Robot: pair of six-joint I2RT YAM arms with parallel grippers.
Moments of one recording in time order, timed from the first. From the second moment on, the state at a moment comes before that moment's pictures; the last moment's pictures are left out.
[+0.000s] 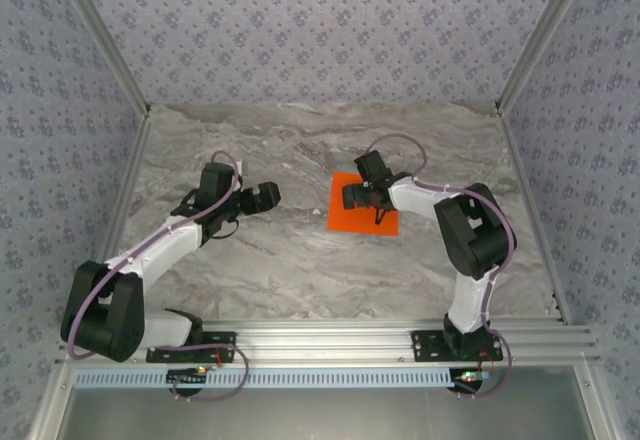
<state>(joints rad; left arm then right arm) -0.35 1.30 0.73 -0.14 0.19 -0.54 0.50 1.87 1.11 -0.29 0.16 0.33</state>
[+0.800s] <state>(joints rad) -0.37 1.30 0.73 -0.18 0.20 -0.56 0.76 1.79 1.01 -0.36 0.19 0.49</state>
